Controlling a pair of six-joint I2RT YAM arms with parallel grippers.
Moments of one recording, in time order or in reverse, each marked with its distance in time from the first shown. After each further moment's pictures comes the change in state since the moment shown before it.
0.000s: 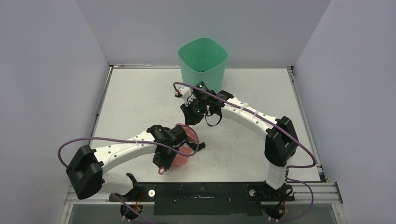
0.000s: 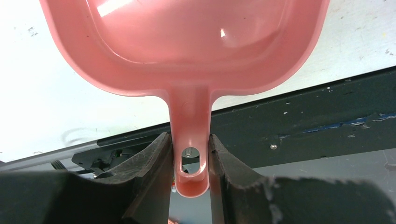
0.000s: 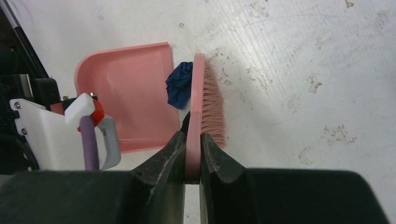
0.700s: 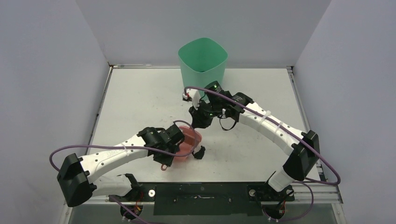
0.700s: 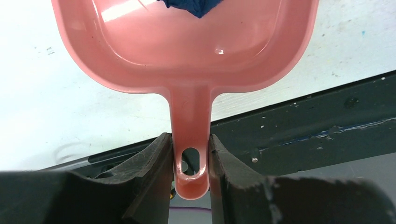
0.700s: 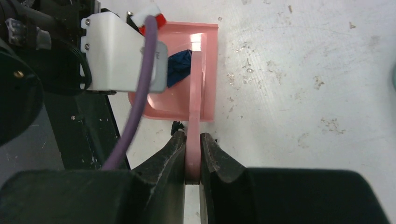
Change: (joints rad) left arm -0.020 -0.097 0.000 0.063 -0.043 -0.058; right arm 0.006 -0.217 -0.083 -0.077 -0.119 -0.142
